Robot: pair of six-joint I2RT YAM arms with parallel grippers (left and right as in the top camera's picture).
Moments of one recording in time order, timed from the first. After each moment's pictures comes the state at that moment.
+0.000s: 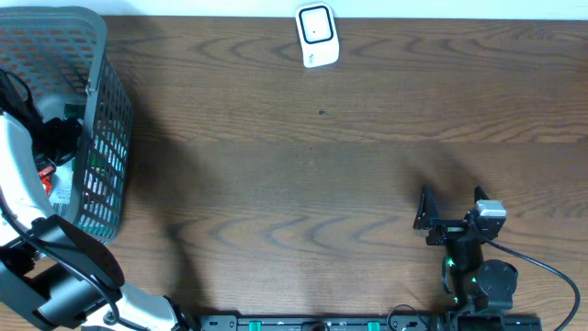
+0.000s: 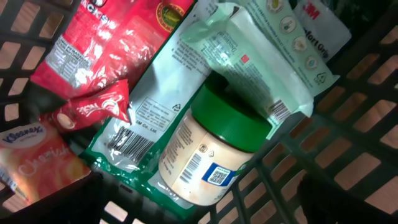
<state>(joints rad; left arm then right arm) 0.58 1.78 1.61 -1.19 -0.05 -0.10 -0.01 0.01 0.01 -0.07 -0.05 0.17</state>
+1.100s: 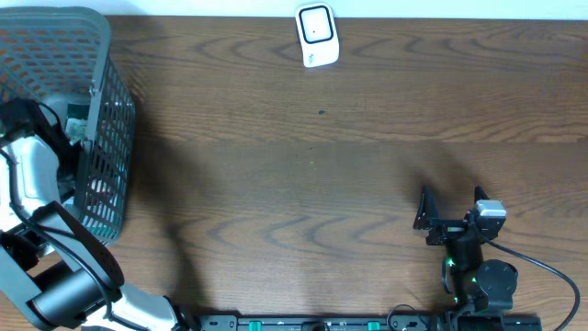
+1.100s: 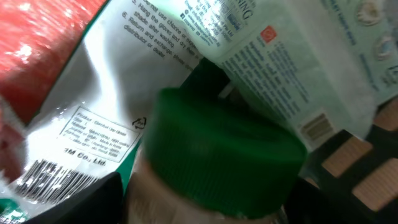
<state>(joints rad) 0.58 1.78 1.29 -0.89 0.02 -0.12 -0.01 0.01 0.01 -0.07 -0.05 0.17</state>
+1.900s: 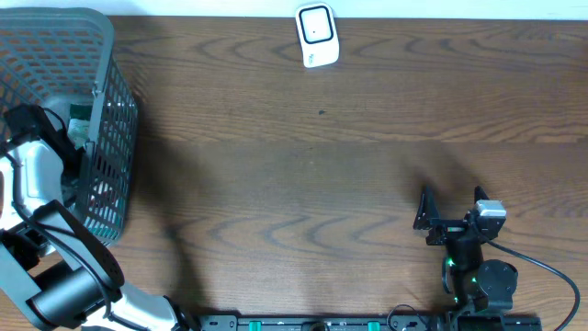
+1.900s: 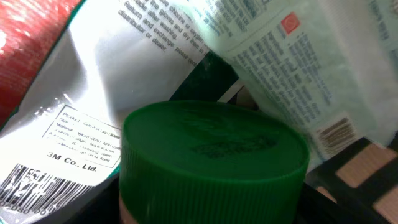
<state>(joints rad) 0.58 1.78 1.24 -0.85 0.03 -0.14 -0.01 0.01 0.01 -0.07 -0.05 0.17</state>
